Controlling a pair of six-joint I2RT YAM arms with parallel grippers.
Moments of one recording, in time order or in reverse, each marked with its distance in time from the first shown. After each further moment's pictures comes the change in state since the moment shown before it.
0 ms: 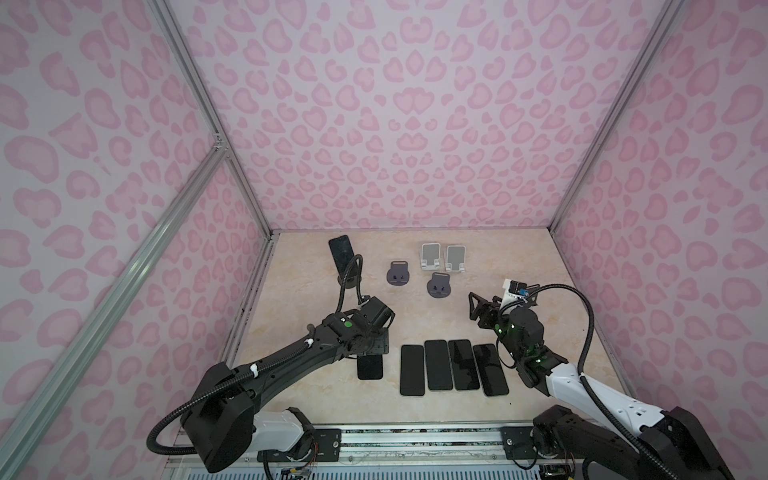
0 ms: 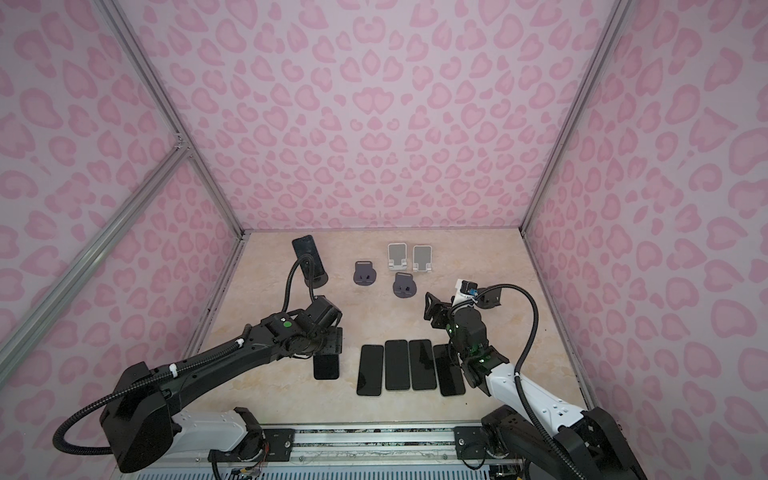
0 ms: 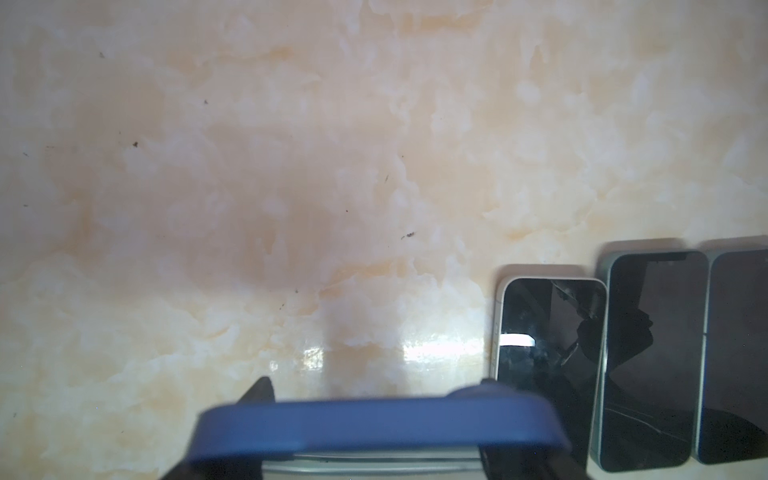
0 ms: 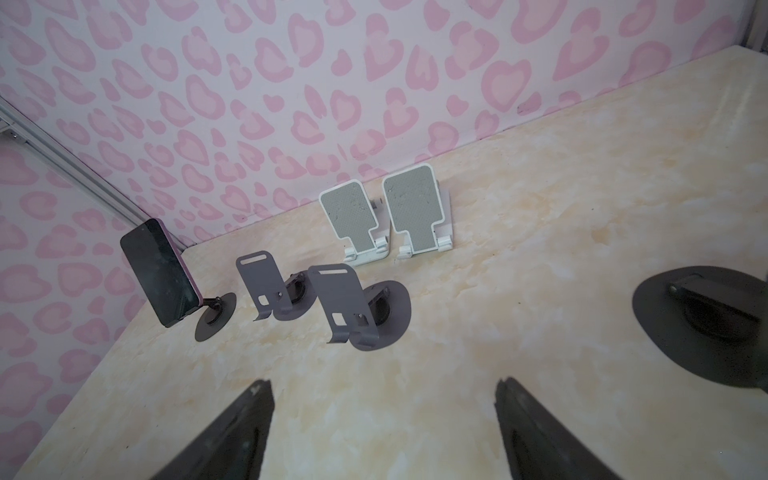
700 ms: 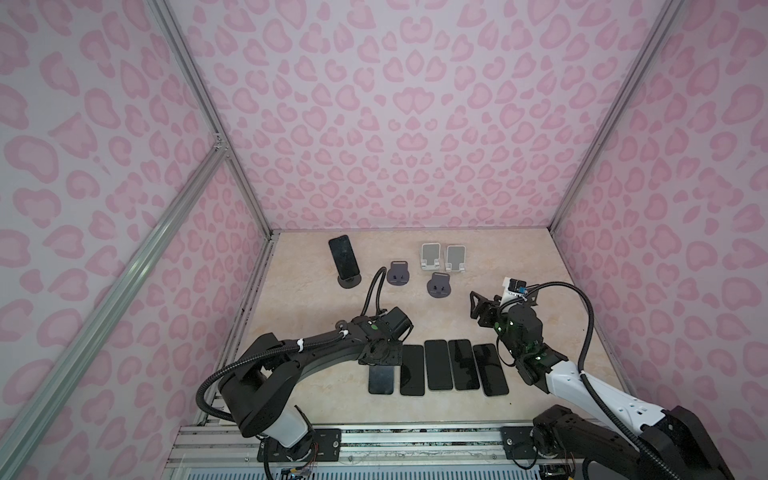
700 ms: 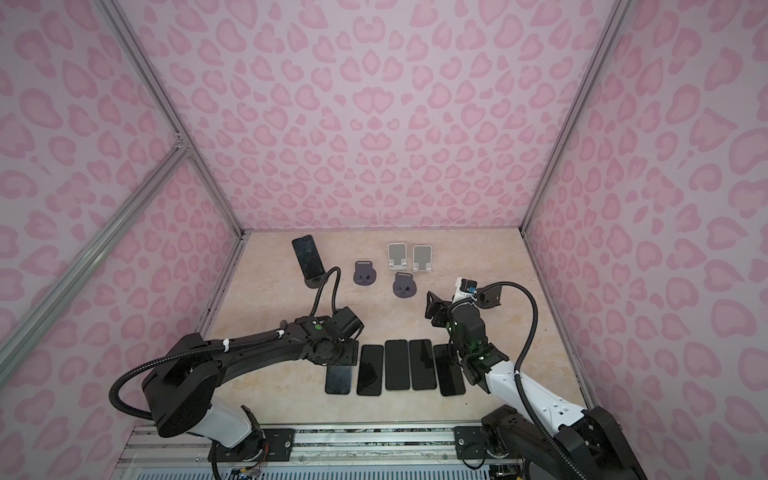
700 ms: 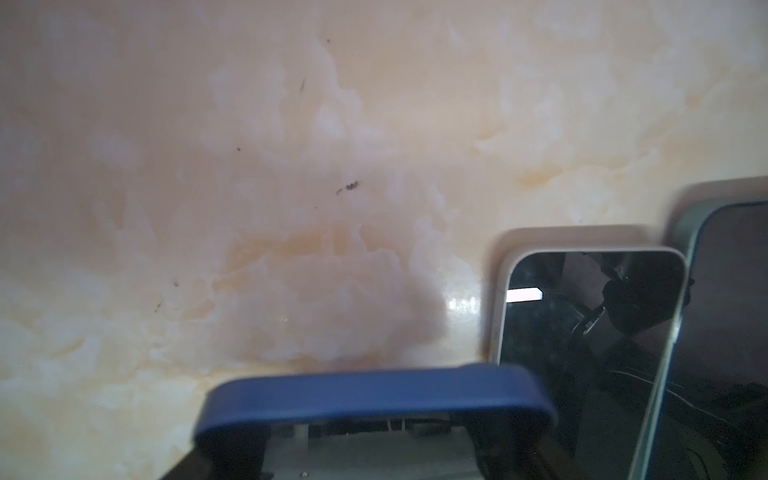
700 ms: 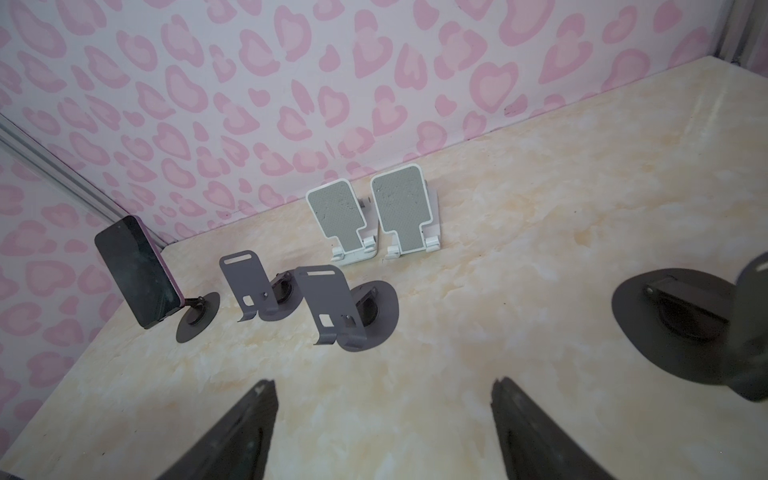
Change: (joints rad) left arm -0.090 0.229 0.004 0.086 0.059 -0.058; right arm 0.001 0.000 0.026 -0.059 0.029 -0.019
